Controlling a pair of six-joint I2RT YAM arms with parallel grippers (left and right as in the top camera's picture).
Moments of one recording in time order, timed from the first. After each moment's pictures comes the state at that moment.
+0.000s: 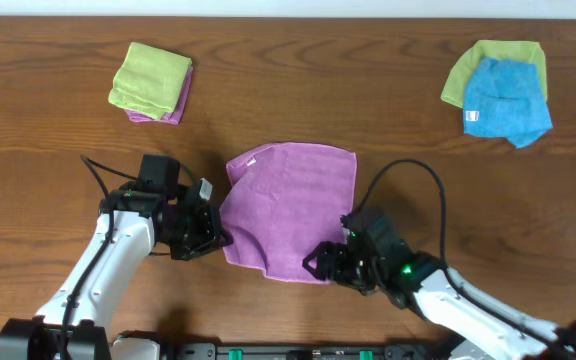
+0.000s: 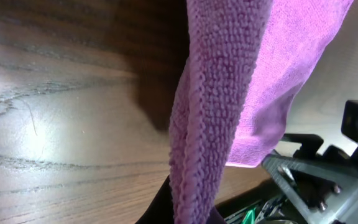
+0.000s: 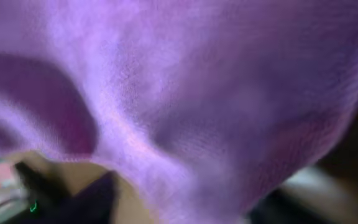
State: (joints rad) left arm -0.11 1.38 0.73 -0.83 0.62 -0.38; right arm 0.64 1.32 0.38 -0.11 -0.41 0.94
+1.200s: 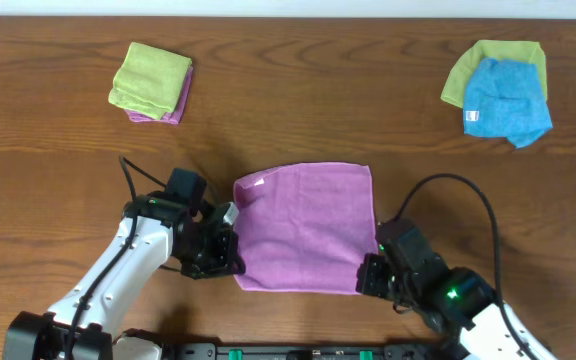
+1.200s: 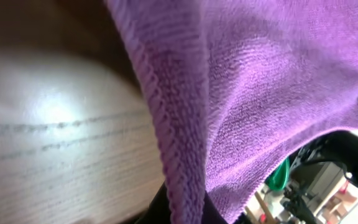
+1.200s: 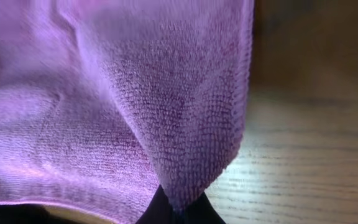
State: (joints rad) left arm -0.26 1.38 0.70 -0.90 0.63 -0.24; right arm 0.61 0.90 0.50 -0.72 -0.14 0.87
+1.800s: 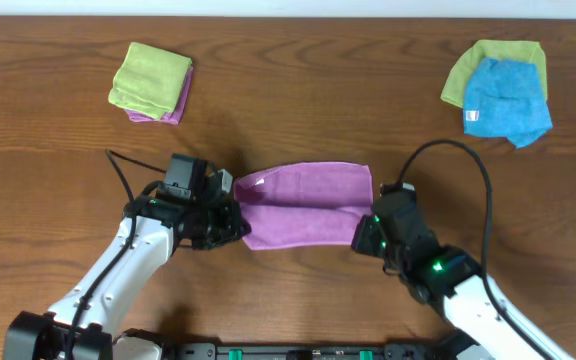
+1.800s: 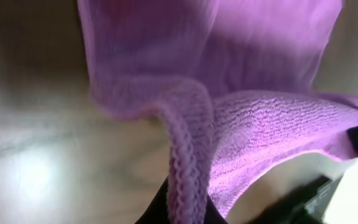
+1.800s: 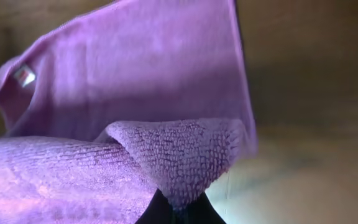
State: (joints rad) left arm -0.26 1.38 0.70 -0.55 0.55 -0.52; right arm 0.52 1.10 0.52 -0.37 0.05 0.75
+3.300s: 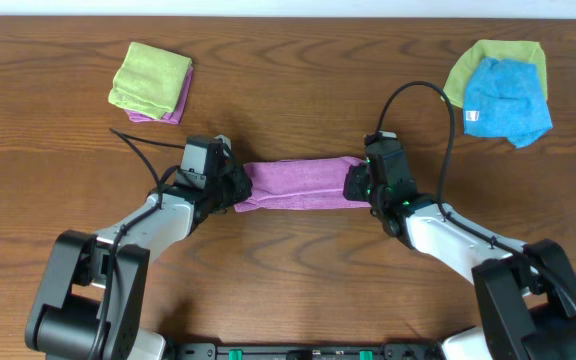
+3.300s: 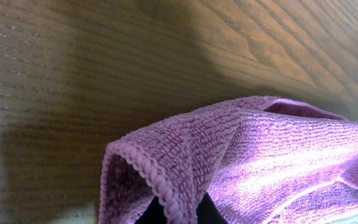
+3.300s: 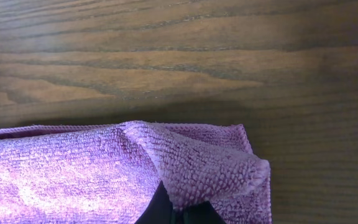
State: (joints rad) left arm -0.27 1.67 0.71 -0.02 0.33 -0.65; right arm 0.37 1.63 0.67 0.10 0.04 0.47
